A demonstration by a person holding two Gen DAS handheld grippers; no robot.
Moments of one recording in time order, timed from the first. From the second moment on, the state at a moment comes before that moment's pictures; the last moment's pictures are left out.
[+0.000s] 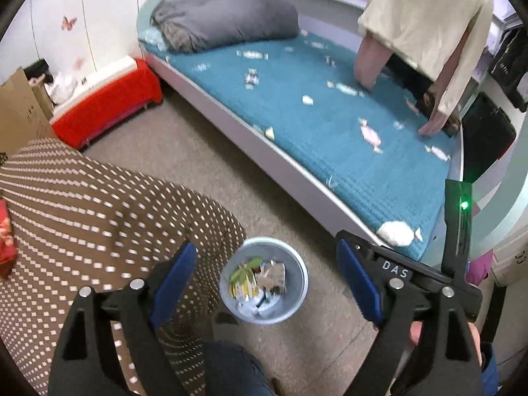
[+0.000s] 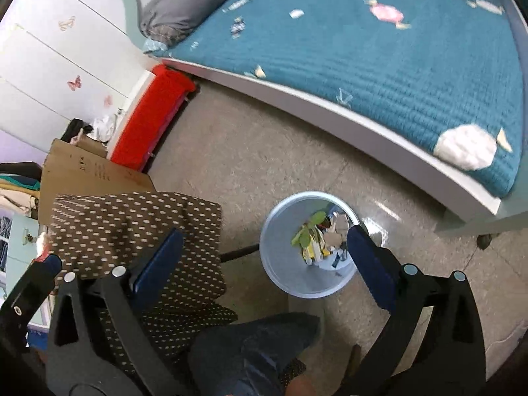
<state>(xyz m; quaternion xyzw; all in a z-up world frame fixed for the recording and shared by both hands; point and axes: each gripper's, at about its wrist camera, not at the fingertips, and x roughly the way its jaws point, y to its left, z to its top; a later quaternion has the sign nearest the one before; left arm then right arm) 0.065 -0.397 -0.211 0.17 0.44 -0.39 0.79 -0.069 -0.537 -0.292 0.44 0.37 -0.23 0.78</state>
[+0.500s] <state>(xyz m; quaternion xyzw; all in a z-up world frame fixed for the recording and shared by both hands) 0.037 -0.313 -0.124 0.11 0.31 -0.37 0.87 -0.046 -0.468 -0.145 0.34 0.29 -0.18 0.88</state>
